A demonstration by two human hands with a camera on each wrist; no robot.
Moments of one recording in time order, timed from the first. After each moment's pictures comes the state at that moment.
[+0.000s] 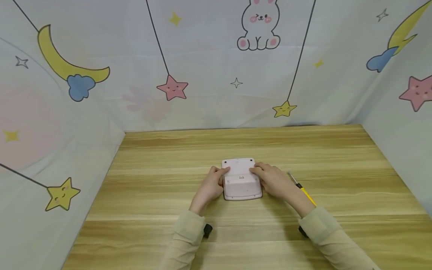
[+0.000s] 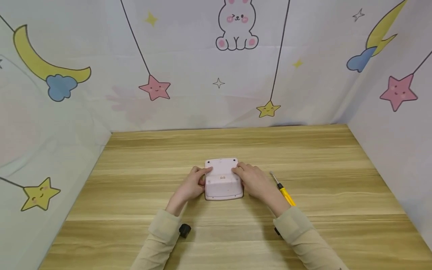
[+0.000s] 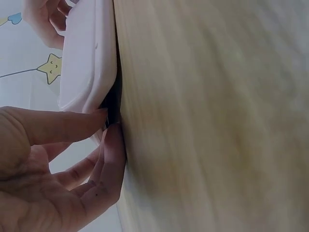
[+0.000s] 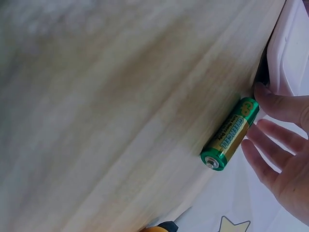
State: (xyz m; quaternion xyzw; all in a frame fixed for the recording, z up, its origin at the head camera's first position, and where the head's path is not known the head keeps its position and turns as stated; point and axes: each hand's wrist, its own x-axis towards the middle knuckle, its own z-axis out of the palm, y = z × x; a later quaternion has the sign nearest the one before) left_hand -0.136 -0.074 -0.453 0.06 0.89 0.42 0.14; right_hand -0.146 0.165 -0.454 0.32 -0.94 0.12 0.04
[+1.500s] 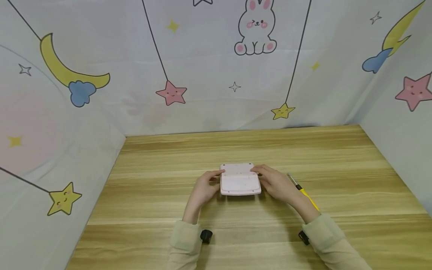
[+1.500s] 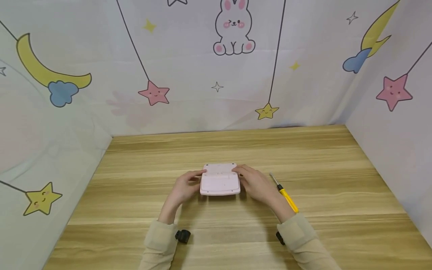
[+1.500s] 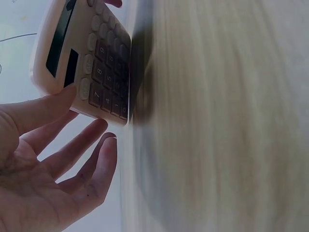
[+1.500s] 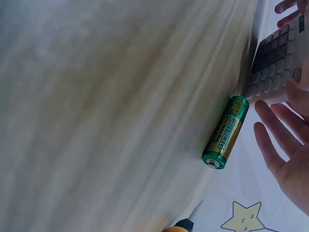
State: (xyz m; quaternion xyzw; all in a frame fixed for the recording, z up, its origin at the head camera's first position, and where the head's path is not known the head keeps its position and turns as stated) left_hand -0.125 -0.093 -0.445 0.07 0.88 0.47 0.05; right_hand -0.137 0.170 -0.447 0.29 -0.93 0.23 0.05
